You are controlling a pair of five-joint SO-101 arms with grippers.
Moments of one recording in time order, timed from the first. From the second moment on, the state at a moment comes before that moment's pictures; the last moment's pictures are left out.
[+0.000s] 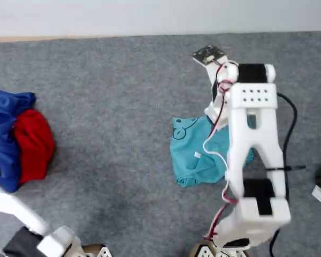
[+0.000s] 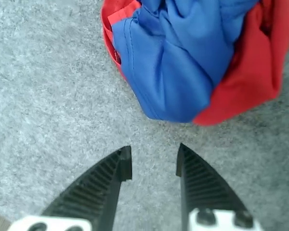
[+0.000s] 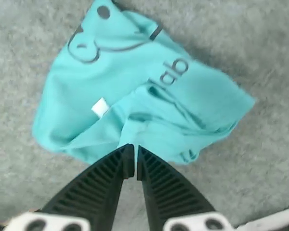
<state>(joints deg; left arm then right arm) -57.7 -14.8 12.1 91.1 -14.5 -4.4 5.6 -16.1 100.5 29.8</state>
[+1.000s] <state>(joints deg) -53.4 -23.3 12.1 98.8 -14.5 -7.1 -3.8 18.1 80.8 10.1</state>
